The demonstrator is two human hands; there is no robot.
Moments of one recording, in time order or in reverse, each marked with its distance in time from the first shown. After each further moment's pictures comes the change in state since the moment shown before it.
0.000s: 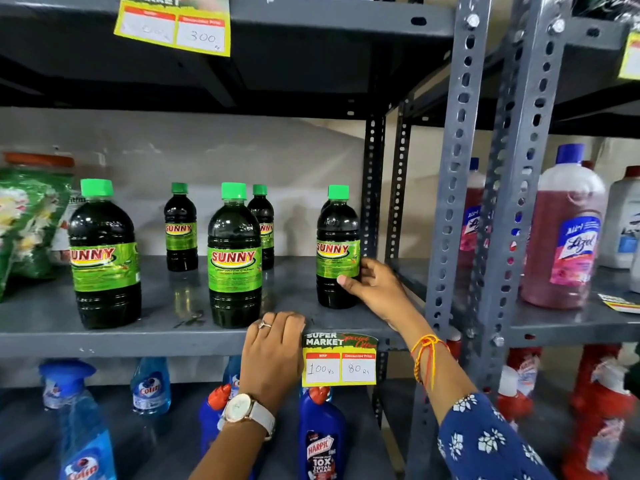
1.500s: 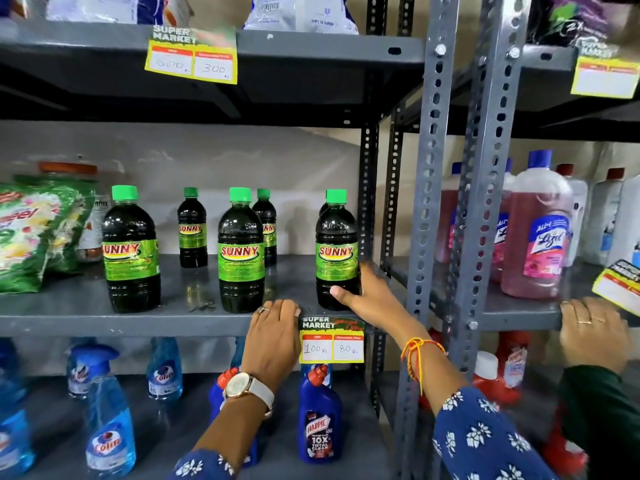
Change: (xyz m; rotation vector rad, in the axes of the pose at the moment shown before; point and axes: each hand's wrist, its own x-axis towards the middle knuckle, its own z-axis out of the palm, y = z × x) left_hand 0.006 0.012 -0.025 -0.061 -0.211 -0.165; right_hand -0.048 -0.017 -0.005 -0.303 -0.079 -0.080
